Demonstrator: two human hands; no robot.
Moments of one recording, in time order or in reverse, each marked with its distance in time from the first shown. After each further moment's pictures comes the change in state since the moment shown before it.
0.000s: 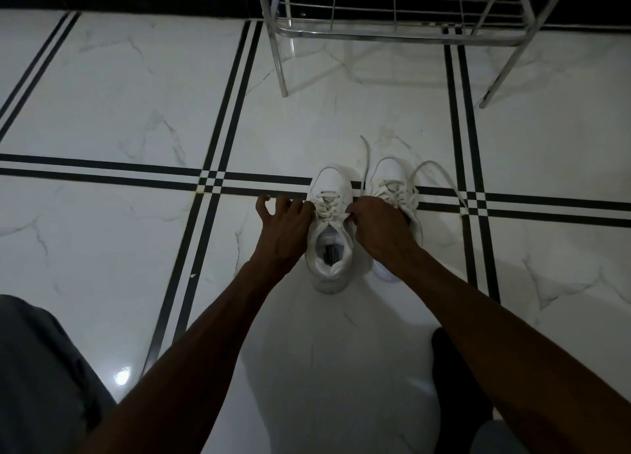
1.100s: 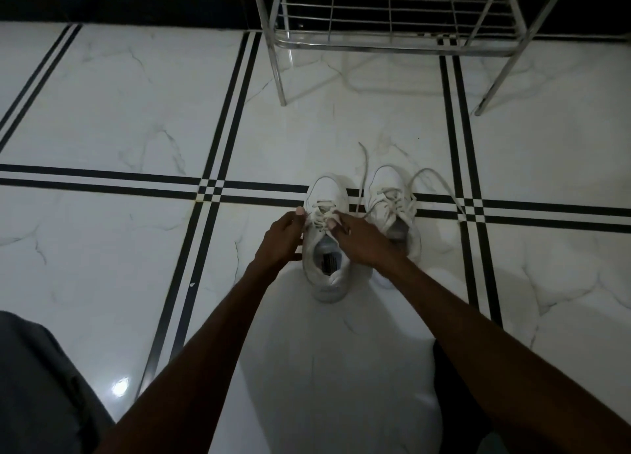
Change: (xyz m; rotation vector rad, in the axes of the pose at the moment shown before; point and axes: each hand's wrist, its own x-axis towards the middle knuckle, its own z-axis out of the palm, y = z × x) left_hand 0.002 0.002 -0.024 -1.372 -0.315 -0.660; right_hand -0.009 -0.029 0.000 0.430 -0.166 0.210
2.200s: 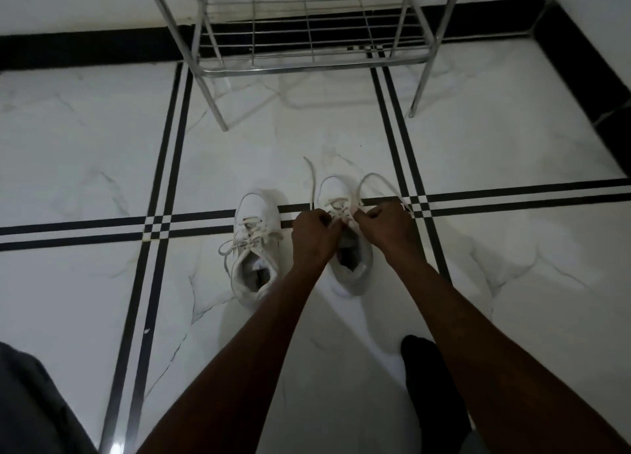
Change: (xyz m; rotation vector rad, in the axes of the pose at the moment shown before) left_hand 0.018 0.054 0.134 0.444 0.186 0.373; right_hand -0.006 0.076 -0.079 0.169 0.563 0.321
